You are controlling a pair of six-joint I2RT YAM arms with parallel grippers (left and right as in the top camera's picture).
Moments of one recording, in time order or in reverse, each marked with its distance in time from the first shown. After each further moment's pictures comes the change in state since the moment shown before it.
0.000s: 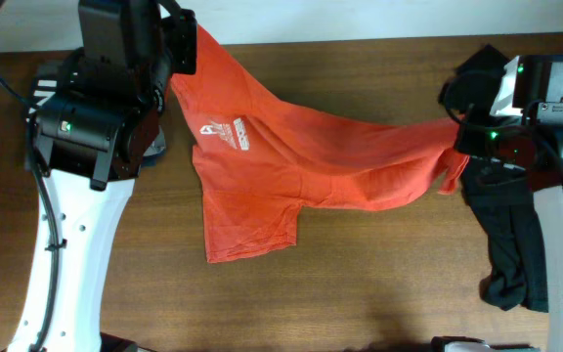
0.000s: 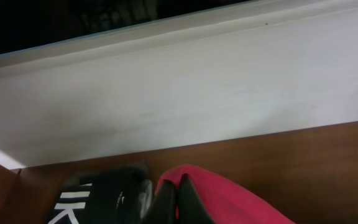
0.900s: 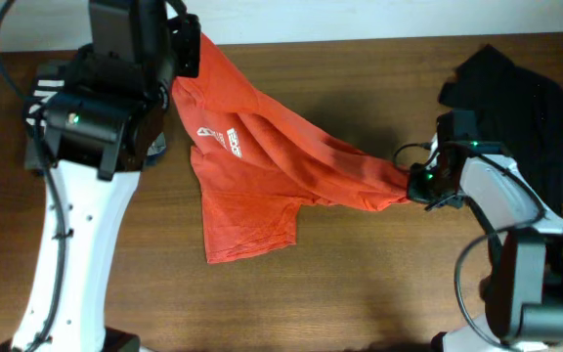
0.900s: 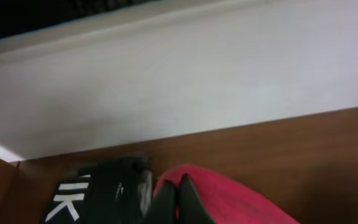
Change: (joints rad) left arm 0.000 0.034 0.000 -0.030 0.001 0.003; right arm 0.000 0.341 -0.535 0.441 -0.043 -0.021
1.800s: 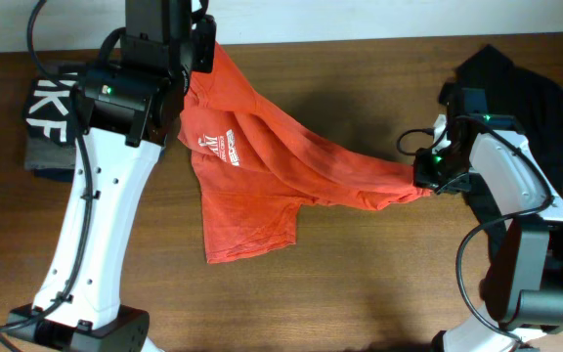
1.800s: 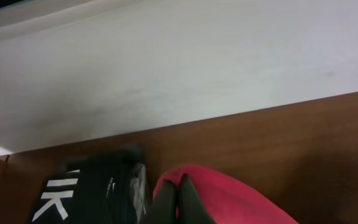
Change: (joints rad) left arm 0.000 0.091 0.000 0.020 0.000 0.000; right arm -0.029 0.055 0.210 -0.208 -0.050 -0.097
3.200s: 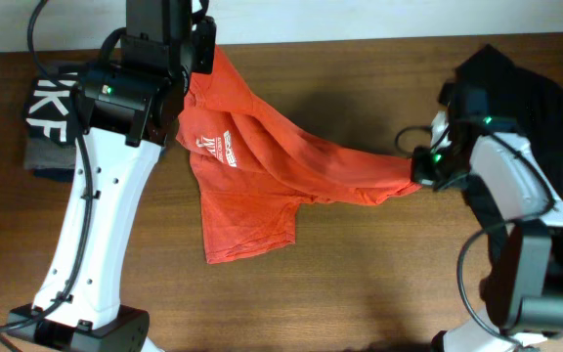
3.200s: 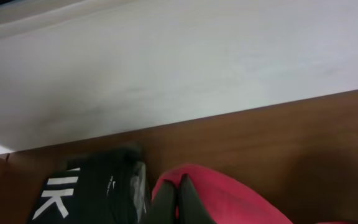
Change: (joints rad) left arm 0.000 0.000 0.000 -0.008 0.000 0.000; right arm 0.000 -0.029 0.011 0.028 -0.061 0.000
